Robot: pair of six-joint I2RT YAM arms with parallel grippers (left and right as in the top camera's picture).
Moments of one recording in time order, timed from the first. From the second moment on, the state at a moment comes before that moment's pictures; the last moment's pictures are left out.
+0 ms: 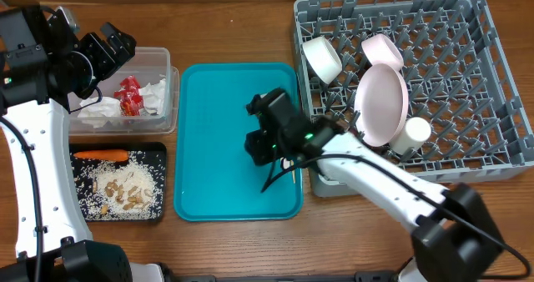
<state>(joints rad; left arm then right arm) 0.30 1.59 1.63 -0.89 0.39 -0.44 0.76 1.74 1.22 -0.52 -0.13 0.40</state>
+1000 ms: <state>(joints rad) 0.30 1.59 1.63 -0.89 0.39 -0.44 0.67 1.85 1.22 -0.48 0.14 0.56</state>
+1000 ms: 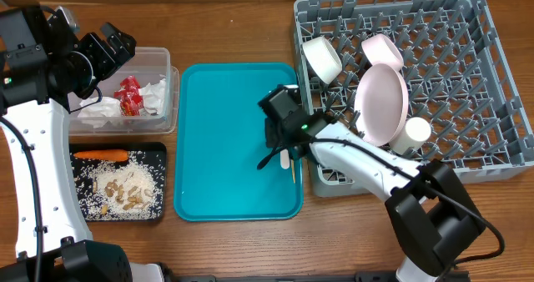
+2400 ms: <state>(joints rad) 0.30 1.59 1.63 -0.89 0.39 -0.44 0.67 2.08 1.44 -0.70 0.07 0.49</state>
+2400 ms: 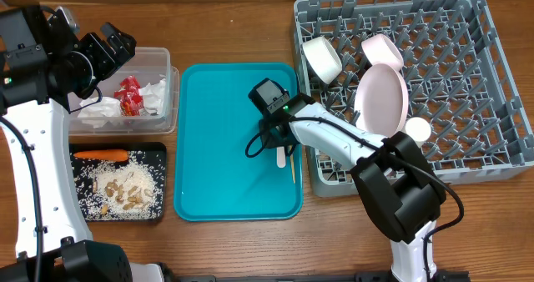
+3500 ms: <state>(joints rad) 0.30 1.59 1.63 -0.89 0.39 -0.44 0.67 2.08 1.45 -0.70 0.05 0.48</state>
